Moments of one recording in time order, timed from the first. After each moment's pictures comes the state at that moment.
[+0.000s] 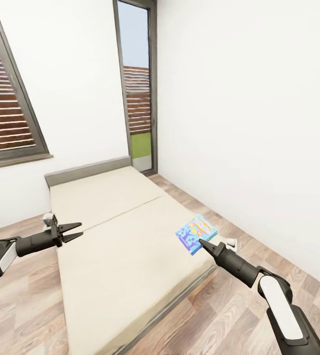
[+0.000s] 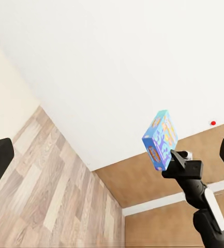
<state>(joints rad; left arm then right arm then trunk) -0.90 0.47 0.07 -0.41 0.33 0.76 -1.44 -0.31 -0.07 -0.11 -1.40 -1.00 0.77 0.40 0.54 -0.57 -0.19</state>
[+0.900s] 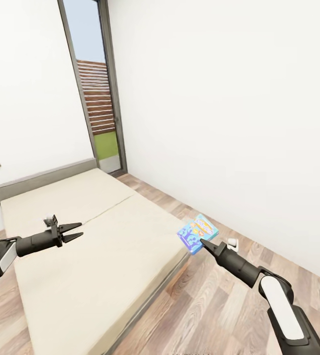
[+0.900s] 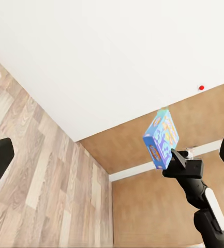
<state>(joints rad) -0.90 0.47 0.07 -0.41 0.33 0.76 -1.44 -0.31 -0.07 -0.12 -1.40 -1.00 0.77 0.40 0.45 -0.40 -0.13</state>
